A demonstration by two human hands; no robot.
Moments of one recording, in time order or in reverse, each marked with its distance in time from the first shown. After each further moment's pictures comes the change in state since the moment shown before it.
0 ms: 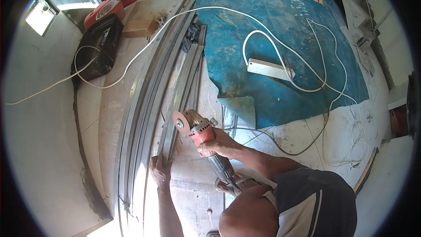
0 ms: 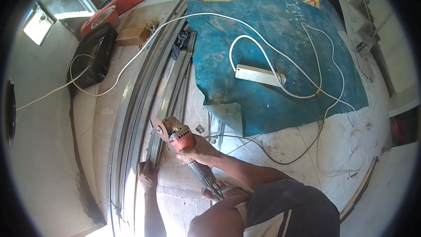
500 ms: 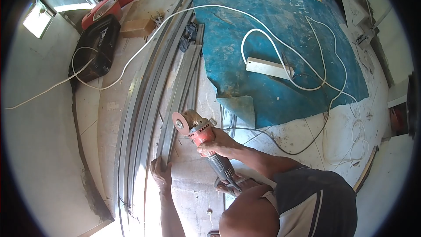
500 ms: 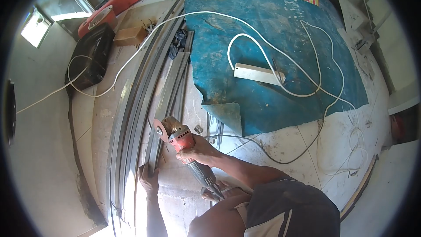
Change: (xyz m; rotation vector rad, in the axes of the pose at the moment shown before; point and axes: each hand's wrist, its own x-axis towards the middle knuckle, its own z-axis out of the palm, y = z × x) left_hand -0.014 0.001 0.006 -0.097 0.026 -0.135; right_hand 0.002 0.003 -0.008 0.005 -0.018 -0.019
